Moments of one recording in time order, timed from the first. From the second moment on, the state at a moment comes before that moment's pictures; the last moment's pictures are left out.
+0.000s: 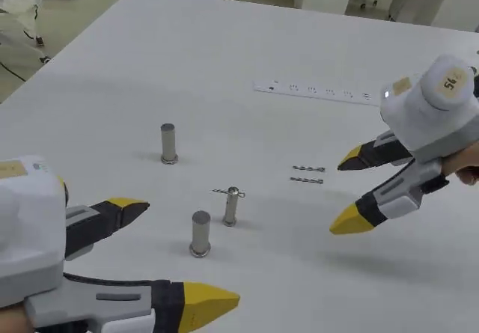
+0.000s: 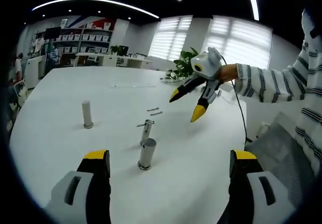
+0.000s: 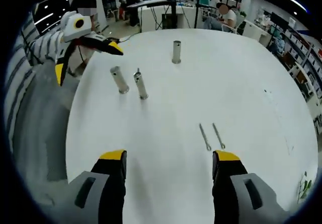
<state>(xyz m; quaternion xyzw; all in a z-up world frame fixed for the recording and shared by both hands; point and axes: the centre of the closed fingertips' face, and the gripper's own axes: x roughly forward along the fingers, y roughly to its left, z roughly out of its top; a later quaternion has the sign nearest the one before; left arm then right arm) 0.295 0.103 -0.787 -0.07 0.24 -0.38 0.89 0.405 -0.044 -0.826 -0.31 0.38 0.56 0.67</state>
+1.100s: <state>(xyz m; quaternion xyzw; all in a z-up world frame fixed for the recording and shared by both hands) 0.299 0.100 -0.796 -0.08 0.24 -0.38 0.89 0.449 -0.036 -0.867 -0.38 0.43 0.57 0.59</state>
